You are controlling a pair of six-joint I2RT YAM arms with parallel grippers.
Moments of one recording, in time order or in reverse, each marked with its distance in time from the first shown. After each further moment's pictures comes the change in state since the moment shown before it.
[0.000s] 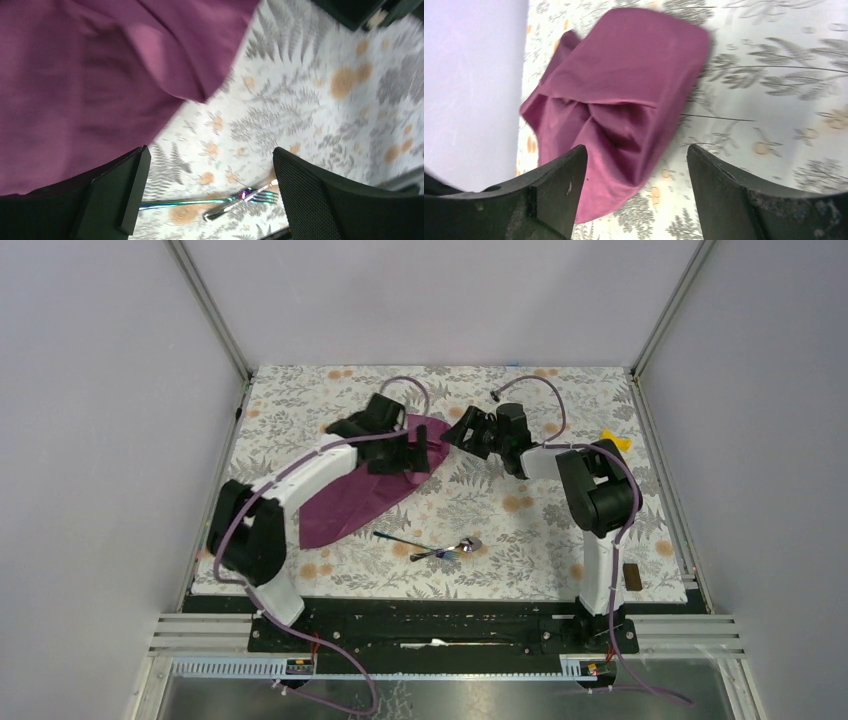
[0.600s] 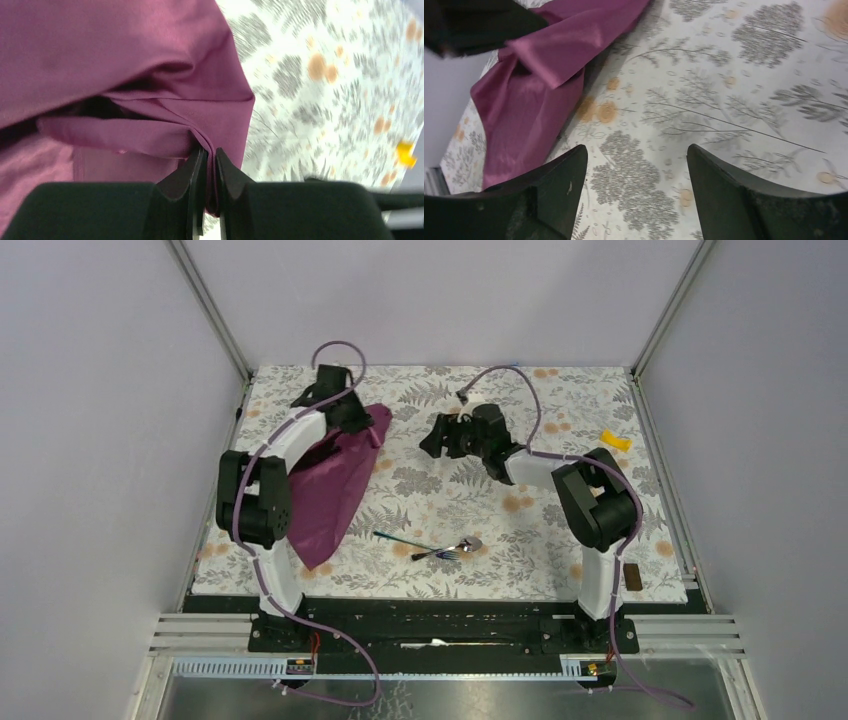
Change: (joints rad) left arm 0.413 0.145 0.093 0.225 -0.025 -0.230; right arm 0.175 -0.105 0.013 -0.080 0.143 -0.339
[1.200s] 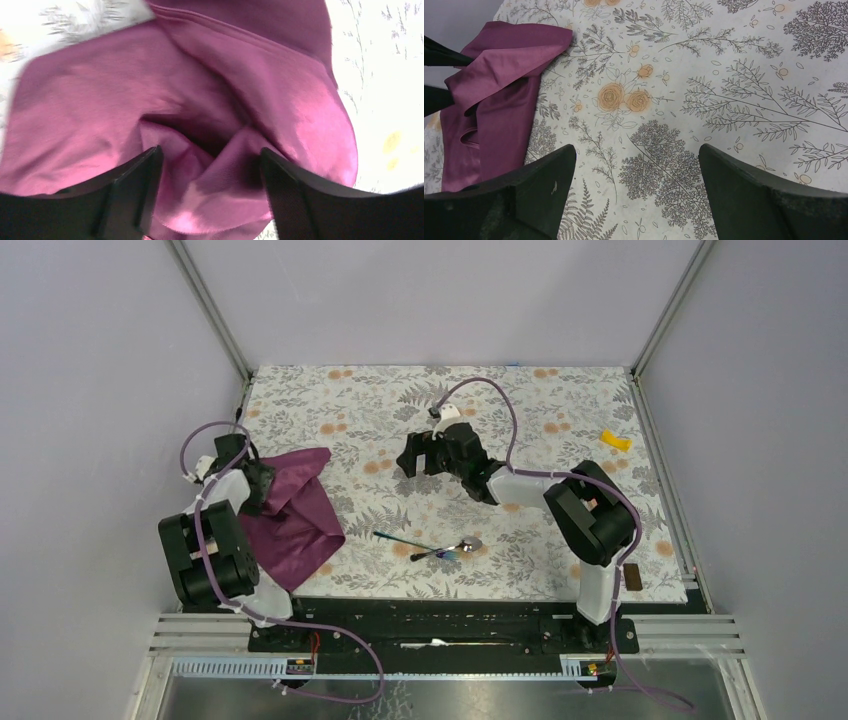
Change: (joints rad) left arm 0.483 -0.377 -0.546 -0.070 -0.340 -0.246; right arm 0.143 -0.043 -0.055 0.028 0.191 -0.024
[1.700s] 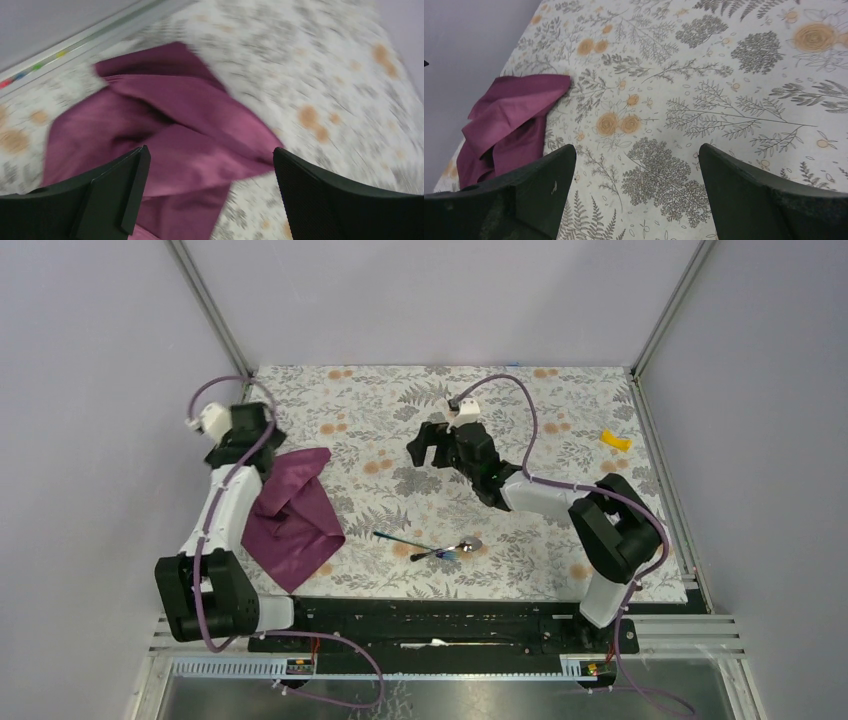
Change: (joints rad) left arm -0.324 -0.187 0.188 -0.048 -0.273 0.219; right arm -0.002 -0.164 -0.074 0.002 0.182 0.076
